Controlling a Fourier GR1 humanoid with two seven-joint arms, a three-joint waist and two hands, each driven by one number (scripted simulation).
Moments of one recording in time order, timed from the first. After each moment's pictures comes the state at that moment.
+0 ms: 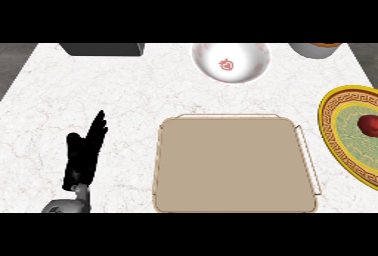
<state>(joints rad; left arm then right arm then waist) -0.04 0.09 -0.02 -1.46 -0.10 0.15 0.21 -0.44 -0.75 -0.66 -0.30 0.26 0.19 -0.70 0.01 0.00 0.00</state>
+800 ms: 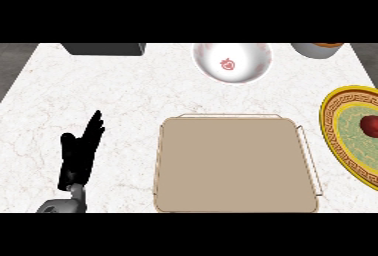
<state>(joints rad) -0.04 0.10 0.01 -1.46 -0.09 0.12 0.20 -0.38 -0.85 -0.66 -0.19 0.22 0.17 -0.77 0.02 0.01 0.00</state>
